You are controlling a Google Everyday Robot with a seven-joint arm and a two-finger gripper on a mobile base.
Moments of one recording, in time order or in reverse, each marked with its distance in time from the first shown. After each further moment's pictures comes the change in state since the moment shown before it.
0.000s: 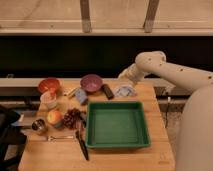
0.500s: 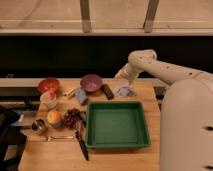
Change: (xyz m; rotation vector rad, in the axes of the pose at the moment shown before) arm -0.012 0.007 0.047 0.060 0.045 -0.096
